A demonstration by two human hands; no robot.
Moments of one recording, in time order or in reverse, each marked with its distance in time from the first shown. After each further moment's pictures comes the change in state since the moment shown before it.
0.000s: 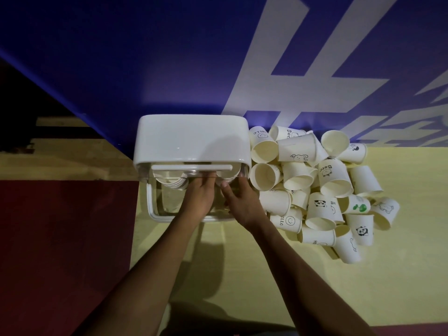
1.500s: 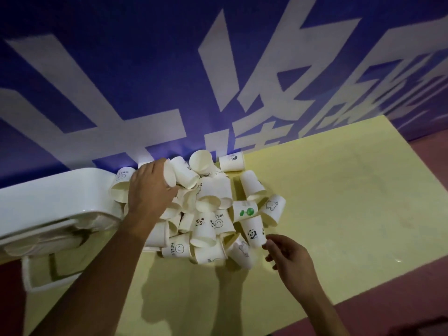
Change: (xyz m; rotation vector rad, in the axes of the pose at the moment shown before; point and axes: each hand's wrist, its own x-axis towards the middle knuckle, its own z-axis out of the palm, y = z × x) left_hand 0.001 0.139 0.202 0.995 0.232 0.649; right_hand -0.168 0.144 -0.330 0.207 0.366 0.264
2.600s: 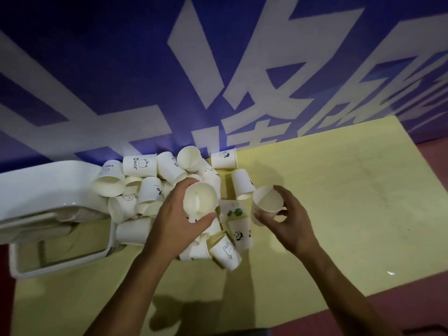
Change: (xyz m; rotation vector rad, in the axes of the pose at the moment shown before) left_hand -0.081 0.102 -0.008 -0.643 -0.145 -0.064; right_hand 0.105 -0.016 -0.050 -0.214 -0.006 -0.330
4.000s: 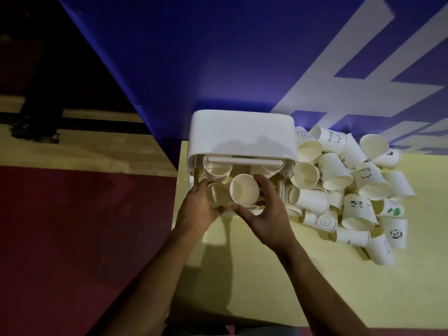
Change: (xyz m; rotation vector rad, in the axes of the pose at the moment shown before) left_hand -0.093 -0.339 -0.256 0.161 0.050 -0.382; right_hand -0.133 -0.253 0.420 0.030 -0.241 -0.273
